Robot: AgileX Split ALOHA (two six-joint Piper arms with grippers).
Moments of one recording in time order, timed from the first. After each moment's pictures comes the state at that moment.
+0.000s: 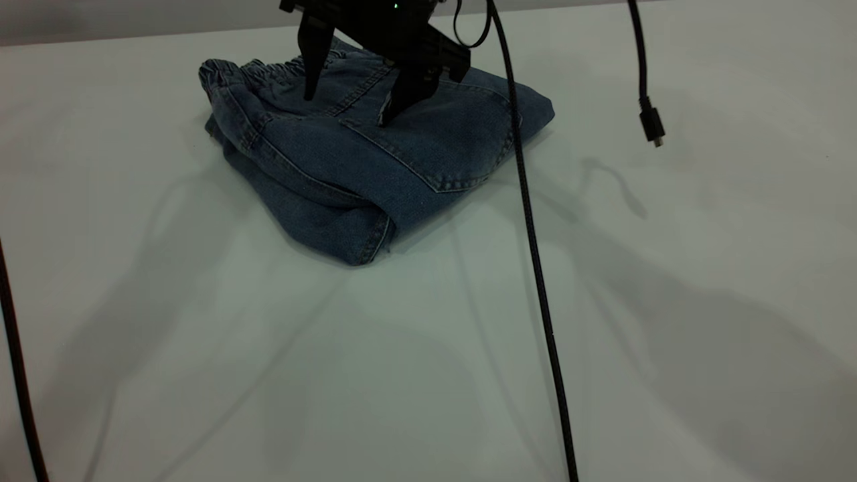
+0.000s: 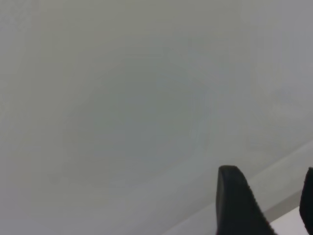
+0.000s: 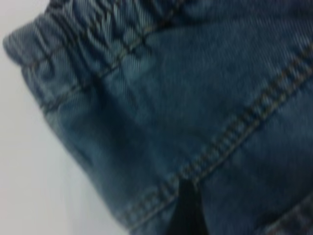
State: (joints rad) left arm -0.32 1.73 -1.38 1.74 0.07 -1.42; right arm 0.48 2.58 -2.15 0.42 0.83 0.42
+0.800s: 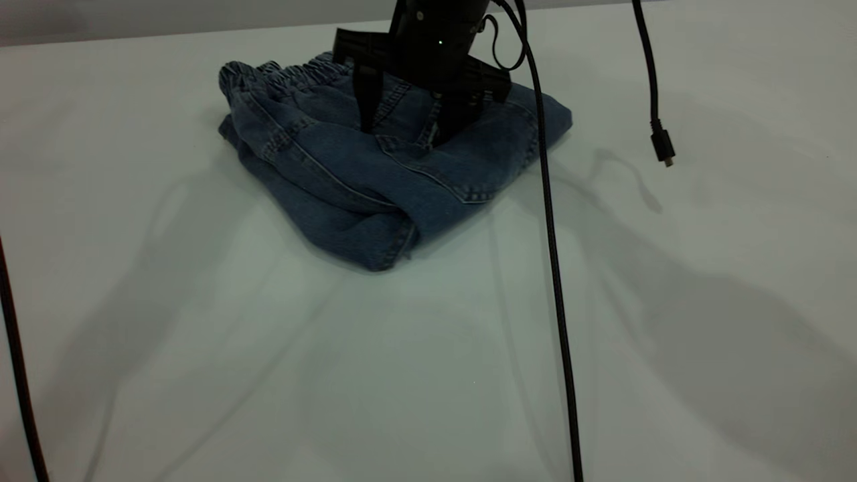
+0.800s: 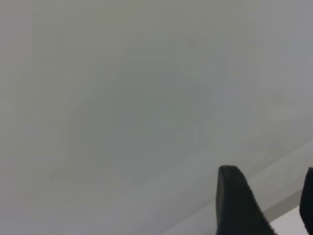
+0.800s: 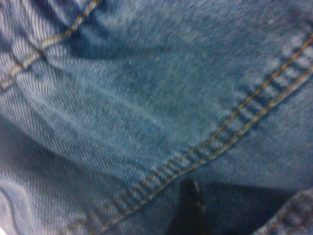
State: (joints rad) left arm -0.32 1.73 -1.38 1.74 0.07 -1.42; right arm 0.44 2.66 -2.21 0.30 0.99 0.33
